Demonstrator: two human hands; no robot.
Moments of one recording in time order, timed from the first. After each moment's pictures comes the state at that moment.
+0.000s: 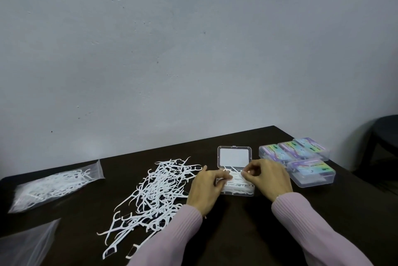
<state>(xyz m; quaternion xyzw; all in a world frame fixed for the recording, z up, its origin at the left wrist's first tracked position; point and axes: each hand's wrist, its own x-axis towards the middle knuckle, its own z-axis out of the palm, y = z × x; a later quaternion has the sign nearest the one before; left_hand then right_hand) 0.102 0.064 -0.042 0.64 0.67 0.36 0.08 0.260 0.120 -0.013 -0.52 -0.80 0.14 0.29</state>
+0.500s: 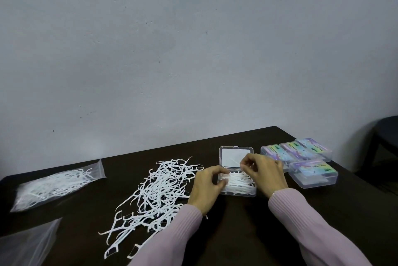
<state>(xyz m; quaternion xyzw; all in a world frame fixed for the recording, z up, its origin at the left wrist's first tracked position) 0.098 0.062 -0.040 0.61 0.65 0.43 0.12 0.249 0.123 -0.008 -0.50 -0.81 0.12 0.29</state>
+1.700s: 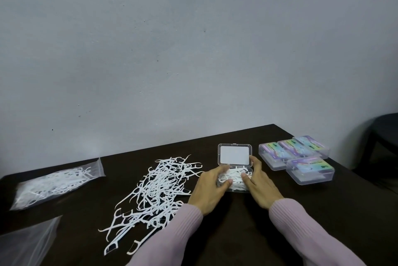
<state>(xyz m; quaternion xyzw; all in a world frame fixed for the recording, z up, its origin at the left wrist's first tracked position) 0.104 0.060 -0.046 0.65 0.64 0.39 0.13 0.252 0.113 -0.034 -0.51 -0.76 0.33 0.23</state>
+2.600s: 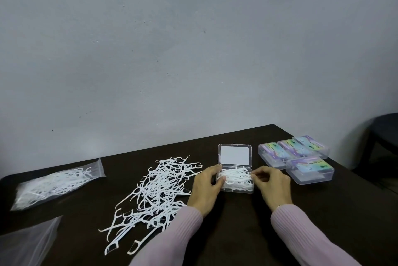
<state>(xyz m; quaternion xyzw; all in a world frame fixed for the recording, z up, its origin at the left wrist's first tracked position) 0.099 0.066 -0.059 0.57 0.66 0.47 0.17 0.262 0.108 -0.034 -0.57 -0.67 0.30 0.38</state>
